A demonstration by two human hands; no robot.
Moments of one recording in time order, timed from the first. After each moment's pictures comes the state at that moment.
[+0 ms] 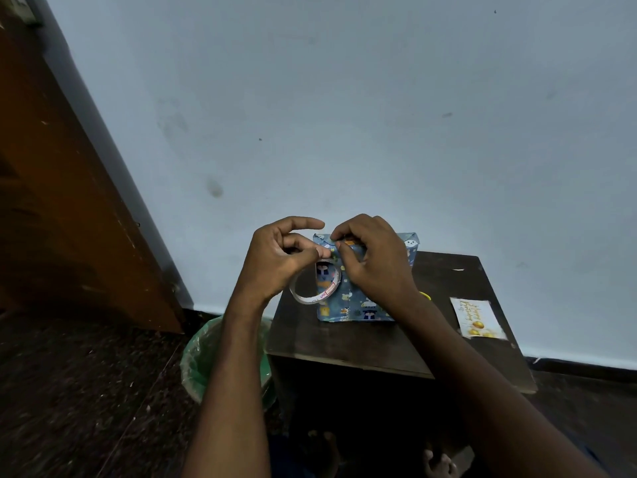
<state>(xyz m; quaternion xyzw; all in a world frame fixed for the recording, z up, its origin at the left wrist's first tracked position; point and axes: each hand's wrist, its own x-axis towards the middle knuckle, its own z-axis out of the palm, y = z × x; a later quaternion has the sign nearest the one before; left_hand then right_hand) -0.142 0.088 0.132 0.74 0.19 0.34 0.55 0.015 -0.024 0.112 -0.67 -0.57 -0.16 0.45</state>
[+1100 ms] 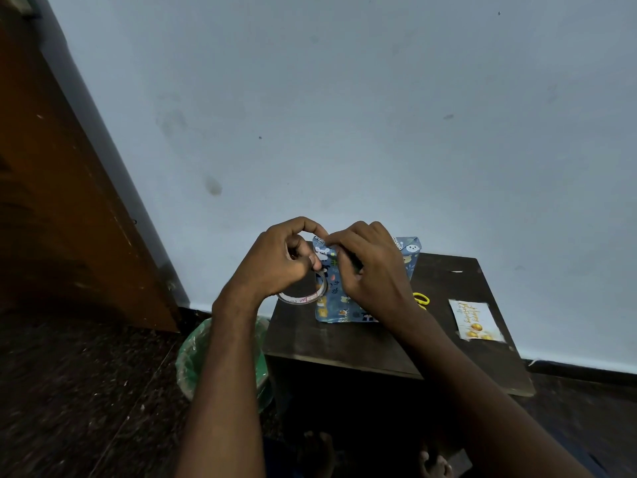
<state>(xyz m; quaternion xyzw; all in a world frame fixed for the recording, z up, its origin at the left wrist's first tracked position) -0.144 0.096 0.140 0.86 0.21 0.25 0.40 0.007 -0.028 0.106 -0.66 -0.59 -0.22 0.41</state>
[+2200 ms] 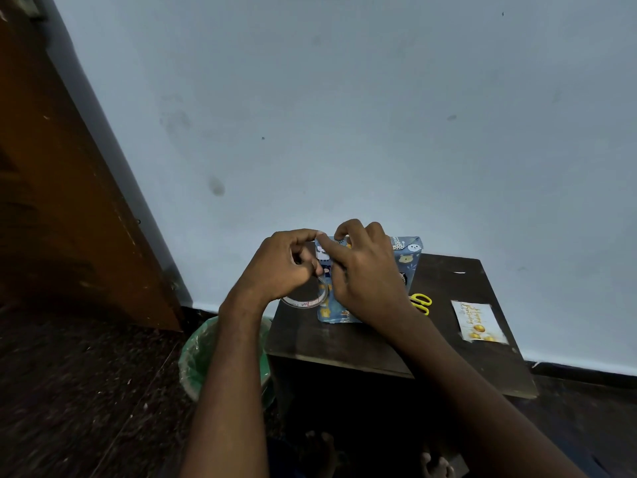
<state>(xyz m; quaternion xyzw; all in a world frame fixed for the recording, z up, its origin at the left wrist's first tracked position) -0.140 0.097 0.129 0.86 0.24 0.24 0.39 -0.007 -0.025 0.107 -0.73 -0.59 -0.23 0.28</state>
